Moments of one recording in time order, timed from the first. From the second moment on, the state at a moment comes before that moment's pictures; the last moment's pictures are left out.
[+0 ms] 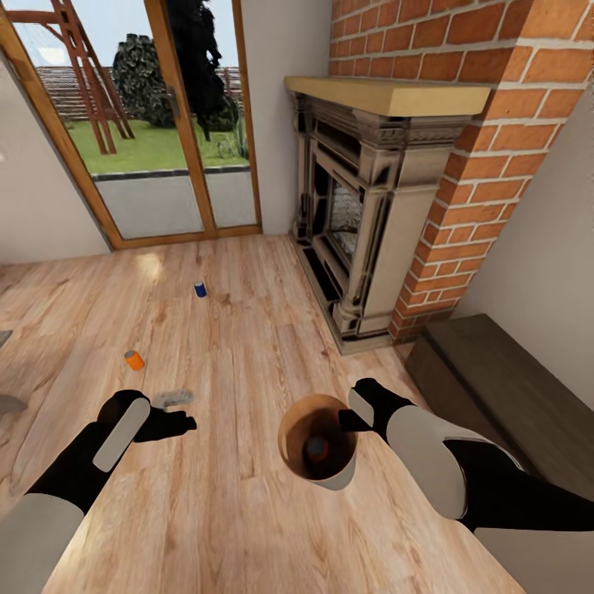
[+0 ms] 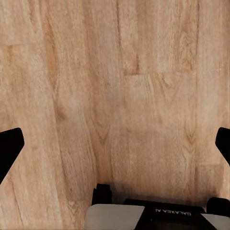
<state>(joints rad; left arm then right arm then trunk) -0.67 0.28 -0.23 -1.09 0.79 1.05 0.42 -1.14 0.17 -0.13 -0.04 0.05 0.67 -0.23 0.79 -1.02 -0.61</state>
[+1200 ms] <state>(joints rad) -0.67 0.25 -0.23 -1.08 0.79 1.05 0.42 -1.14 0.17 -0.13 -0.03 0.04 0.67 -0.23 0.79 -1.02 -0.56</state>
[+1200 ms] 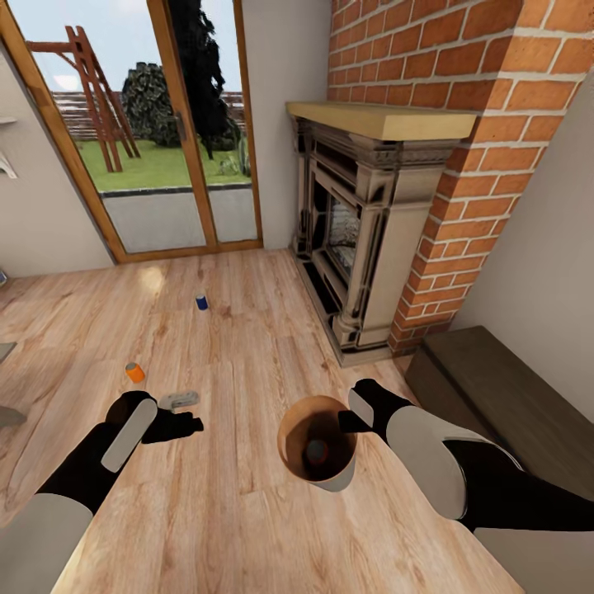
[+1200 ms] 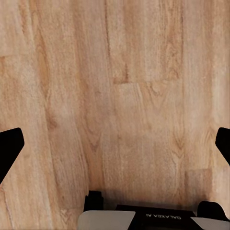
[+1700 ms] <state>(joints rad) -0.67 0.25 -0.23 -1.08 0.79 1.05 0.42 -1.14 0.17 -0.13 -0.03 0.04 0.67 -0.24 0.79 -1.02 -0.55</state>
